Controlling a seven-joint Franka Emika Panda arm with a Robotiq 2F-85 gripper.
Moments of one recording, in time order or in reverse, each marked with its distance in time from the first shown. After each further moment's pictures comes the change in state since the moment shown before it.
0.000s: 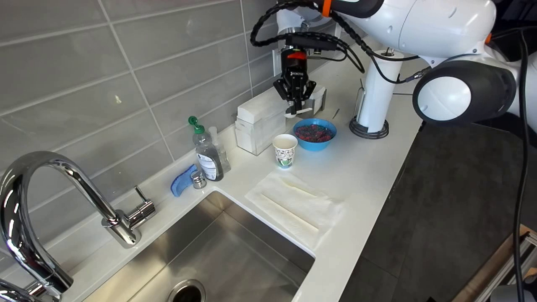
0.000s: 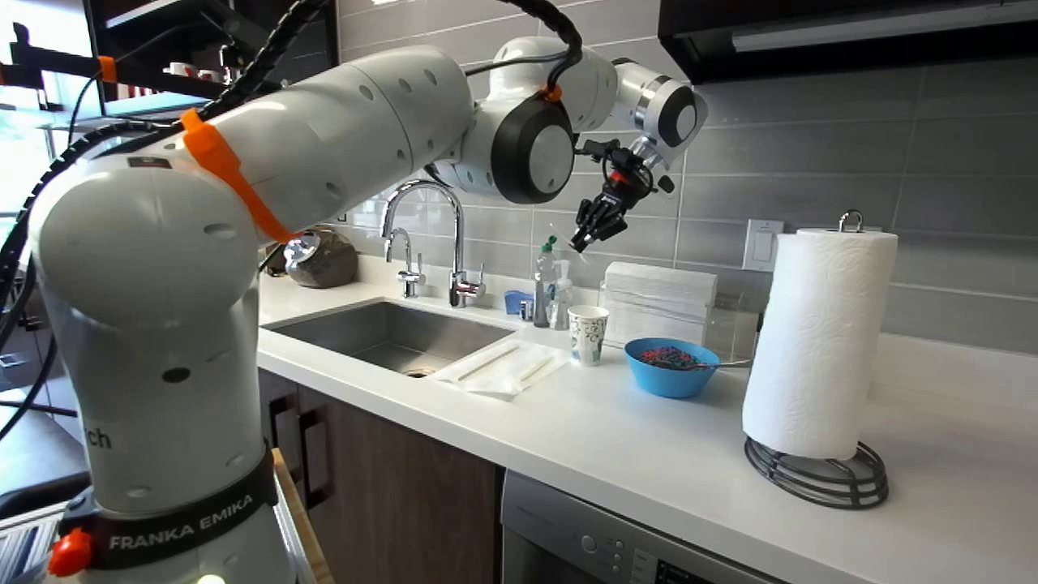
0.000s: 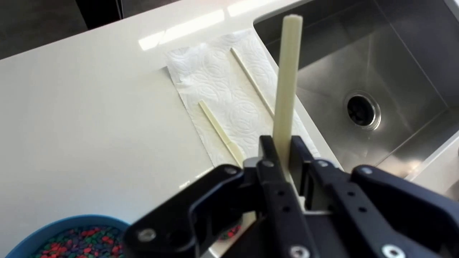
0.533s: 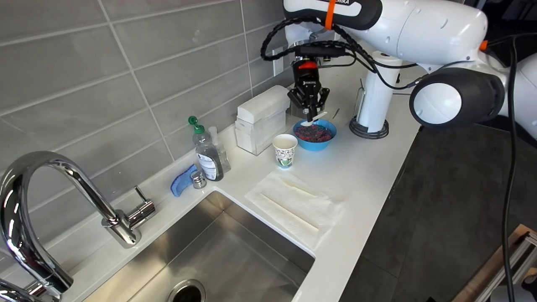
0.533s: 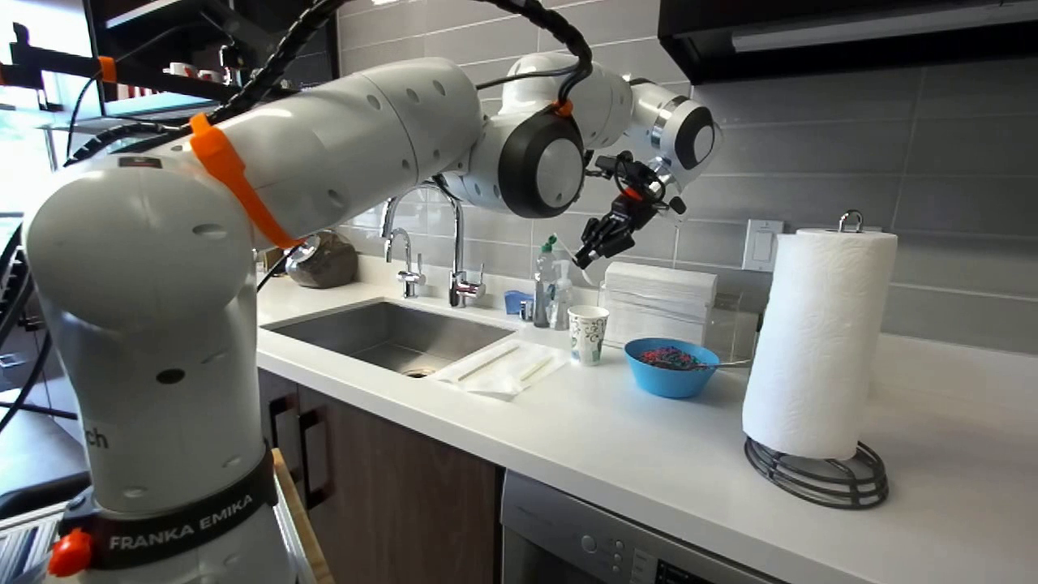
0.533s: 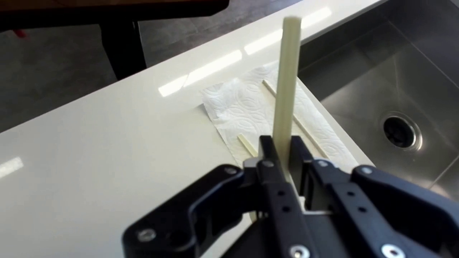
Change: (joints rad) arm -0.039 0.049 -0.025 -0.001 0.000 -0.119 0.042
